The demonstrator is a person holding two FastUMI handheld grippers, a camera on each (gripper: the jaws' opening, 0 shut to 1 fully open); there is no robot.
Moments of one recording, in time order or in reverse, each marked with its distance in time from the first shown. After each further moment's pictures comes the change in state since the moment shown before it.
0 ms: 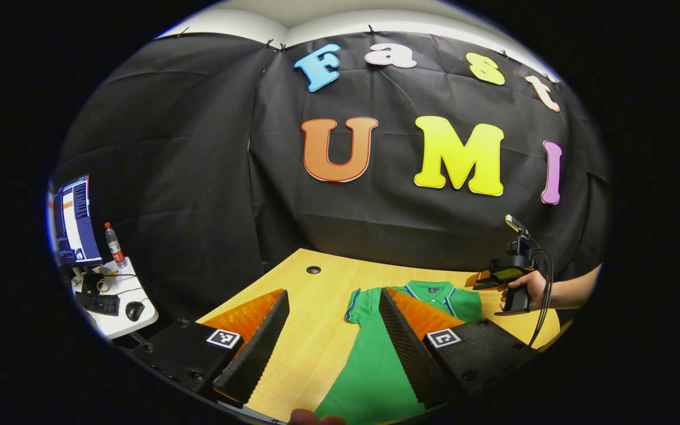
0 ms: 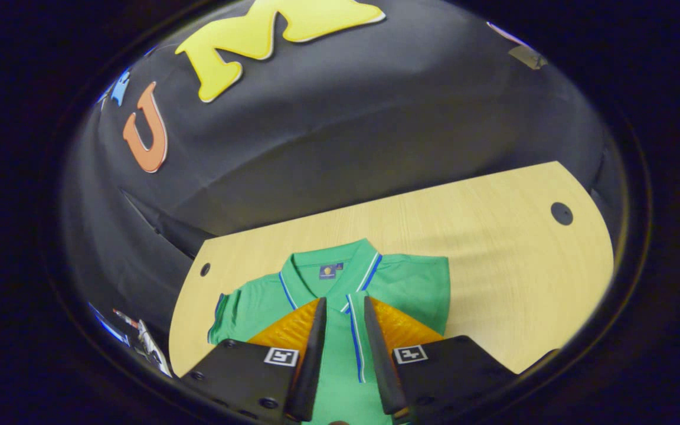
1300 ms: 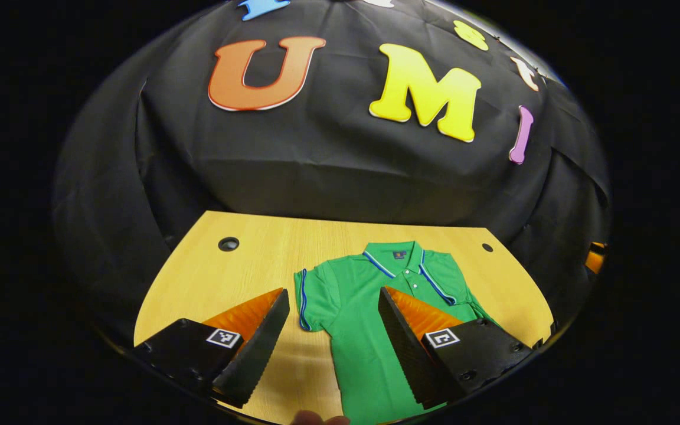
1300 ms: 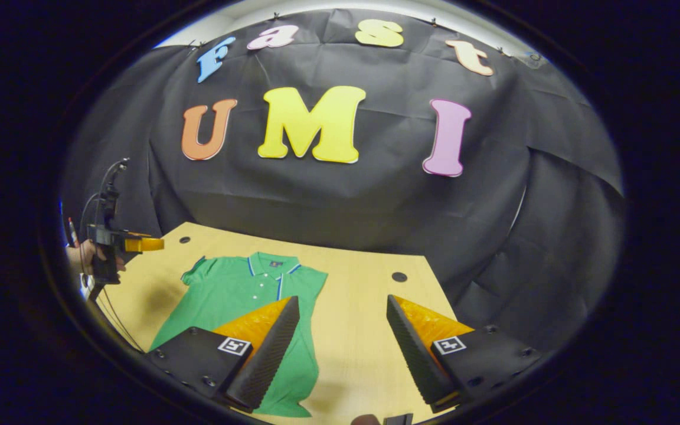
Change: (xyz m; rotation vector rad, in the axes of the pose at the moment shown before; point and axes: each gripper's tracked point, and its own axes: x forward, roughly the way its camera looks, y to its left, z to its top) left arm 0.193 -0.045 -0.078 0.067 0.350 -0.448; right arm -0.356 -0.042 -0.074 -0.345 -0.369 -0.347
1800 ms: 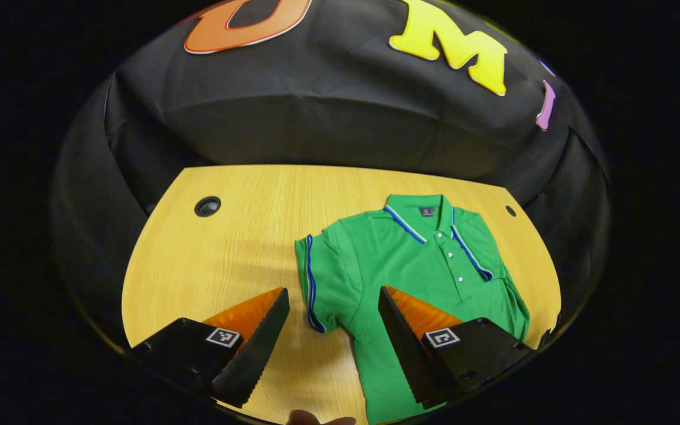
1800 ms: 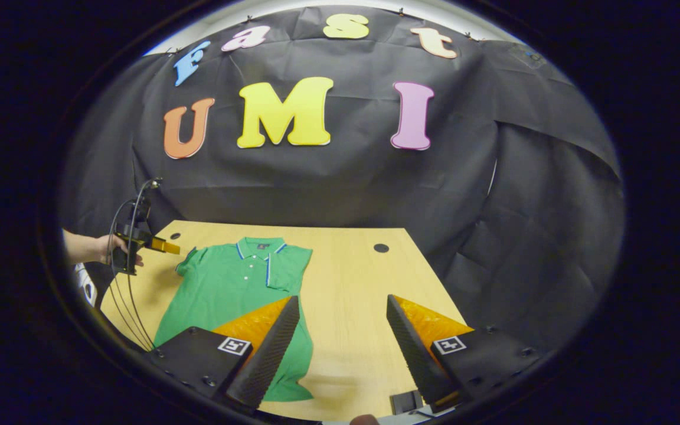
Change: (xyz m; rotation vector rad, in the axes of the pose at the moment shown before) left arm 0.081 0.025 -0.055 0.018 0.277 0.002; right arm -0.034 -0.019 -0.058 0.127 0.064 -0.054
